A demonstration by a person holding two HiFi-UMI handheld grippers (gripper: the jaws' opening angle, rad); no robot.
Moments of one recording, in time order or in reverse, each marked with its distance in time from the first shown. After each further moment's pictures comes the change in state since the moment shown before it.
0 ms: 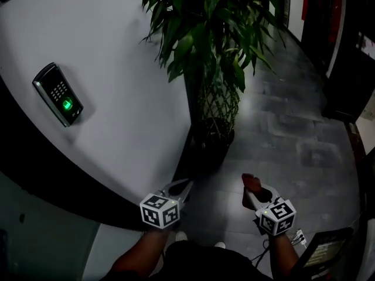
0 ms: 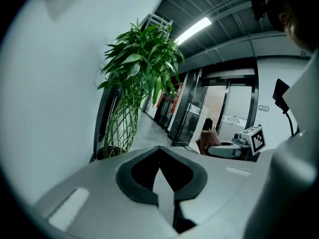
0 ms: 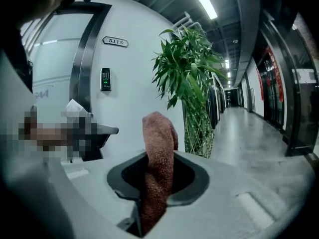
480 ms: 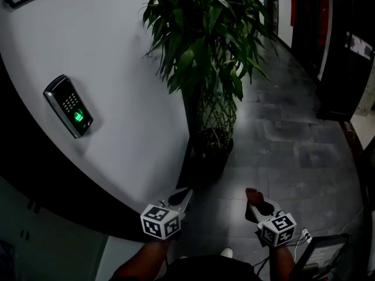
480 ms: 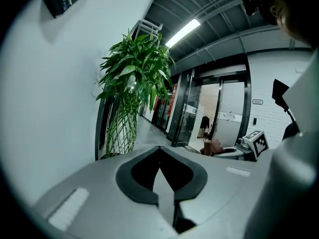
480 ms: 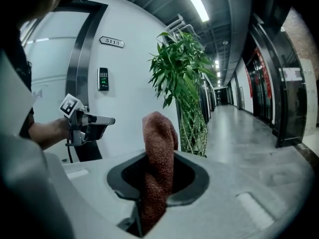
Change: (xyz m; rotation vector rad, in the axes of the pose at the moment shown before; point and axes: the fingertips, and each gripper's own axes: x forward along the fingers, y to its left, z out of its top) left arm -0.044 -0.001 0.018 0.087 -0.033 -0.027; right arm -0.027 0.037 -0.023 0.032 0.006 -0.112
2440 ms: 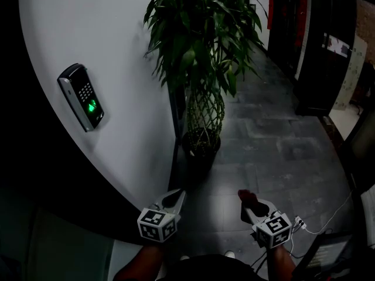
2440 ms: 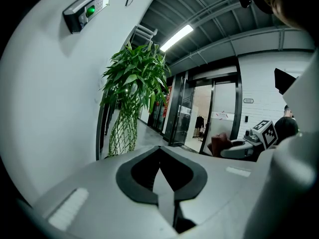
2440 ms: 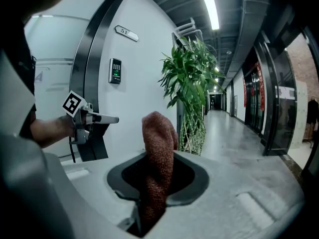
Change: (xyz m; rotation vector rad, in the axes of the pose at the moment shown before) left arm -0.085 0.026 -0.012 0.045 -0.016 -0.051; right arm -0.032 0.109 -0.002 -0.080 0.026 -0.108
